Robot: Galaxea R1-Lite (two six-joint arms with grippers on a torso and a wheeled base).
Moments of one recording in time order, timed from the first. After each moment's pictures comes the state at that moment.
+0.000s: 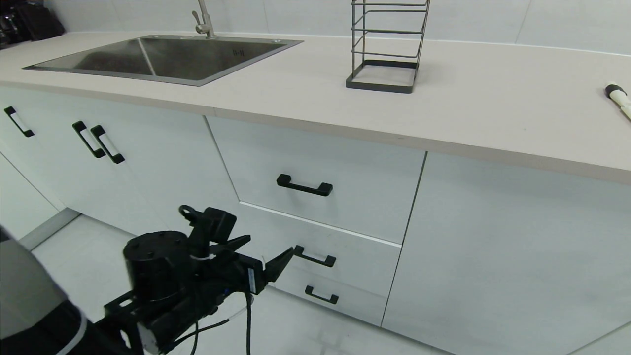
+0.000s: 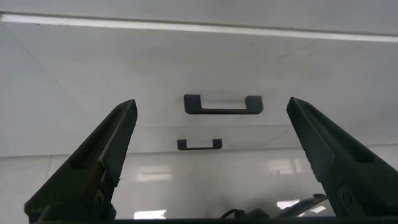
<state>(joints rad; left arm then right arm) -0.45 1.85 -0.28 -1.35 -0.01 -0.11 0.00 0.00 0.00 0.00 -0.02 0.02</state>
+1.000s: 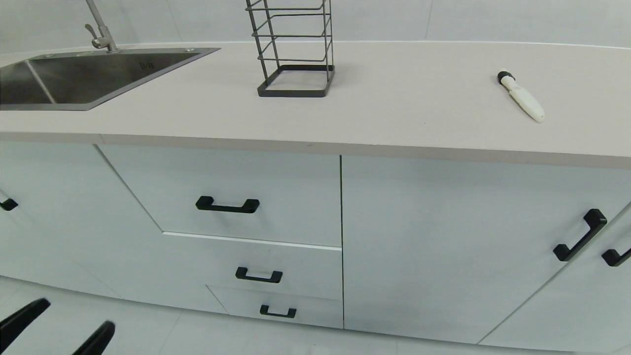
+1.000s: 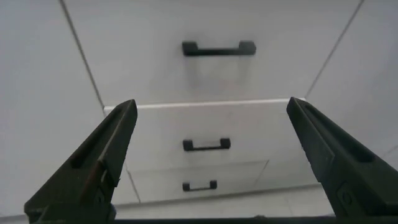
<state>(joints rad) -0.22 0.56 0.00 -0.60 -0.02 -0.05 0.00 0.00 0.00 0.00 -0.02 0.01</state>
